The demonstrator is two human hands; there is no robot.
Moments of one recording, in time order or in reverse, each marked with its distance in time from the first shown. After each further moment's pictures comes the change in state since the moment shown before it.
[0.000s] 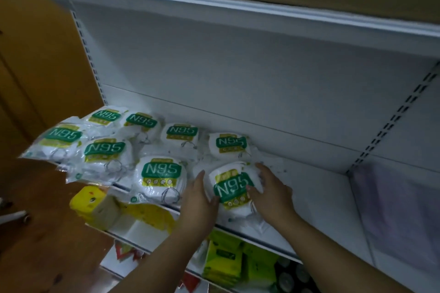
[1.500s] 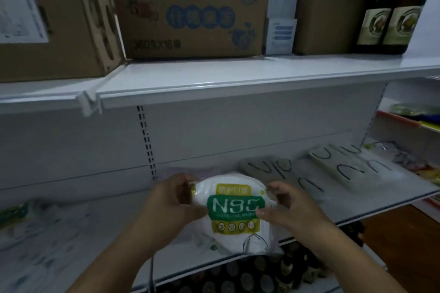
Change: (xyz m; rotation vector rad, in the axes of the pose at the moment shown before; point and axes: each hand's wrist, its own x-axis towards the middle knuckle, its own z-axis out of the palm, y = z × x) left_hand -0.191 0.332 0.185 -0.307 -0.633 0.382; right_hand -0.246 0.219 -0.373 0.527 0.375 0.282
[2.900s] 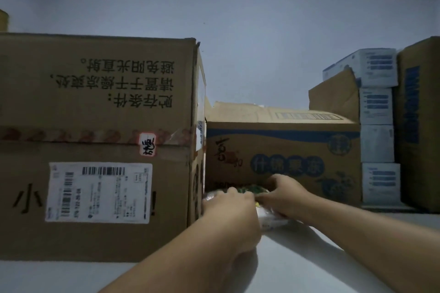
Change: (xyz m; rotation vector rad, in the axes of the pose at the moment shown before) left_hand 0.161 0.194 -0.091 1.265 0.166 0.060; right_hand 0.262 -0.276 0.070 -0.653 0.058 -0.376
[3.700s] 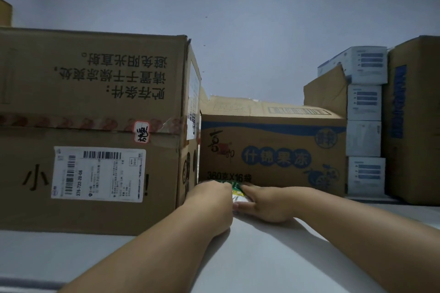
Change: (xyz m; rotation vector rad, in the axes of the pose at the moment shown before) left_hand 0.002 -0.009 0.010 0.086 0.029 -0.039; right_hand -0.026 -0.004 -0.010 -0.479 -0.514 -0.288
